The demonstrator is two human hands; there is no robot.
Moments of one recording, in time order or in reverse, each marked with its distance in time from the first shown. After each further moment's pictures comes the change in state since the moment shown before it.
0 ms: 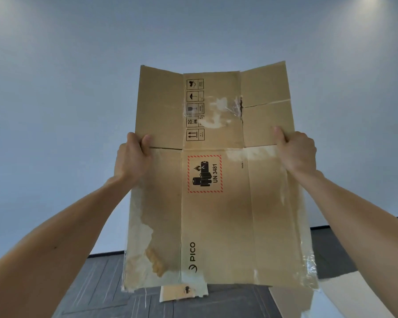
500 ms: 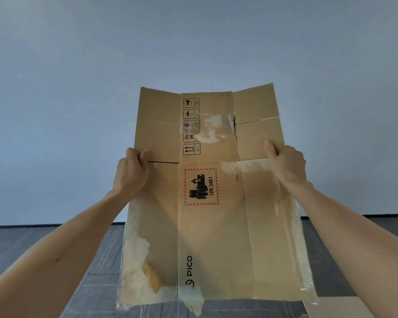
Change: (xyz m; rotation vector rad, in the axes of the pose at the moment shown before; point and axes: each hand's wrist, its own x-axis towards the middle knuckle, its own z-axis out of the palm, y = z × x) left_hand 0.027 -0.154 0.105 0.079 -0.097 -0.219; right_hand 0.016 0.032 0.228 0.082 -0.300 0.116
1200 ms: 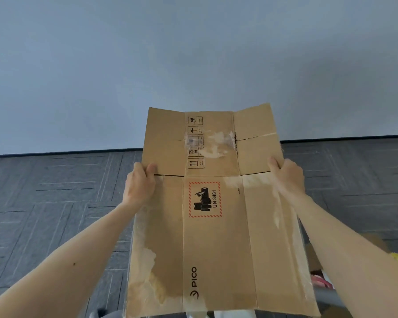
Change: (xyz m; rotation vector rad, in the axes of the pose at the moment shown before) left_hand 0.084 -0.293 0.280 0.119 -0.468 -0.478; right_hand 0.036 0.143 0.383 -0.039 -0.412 0.483
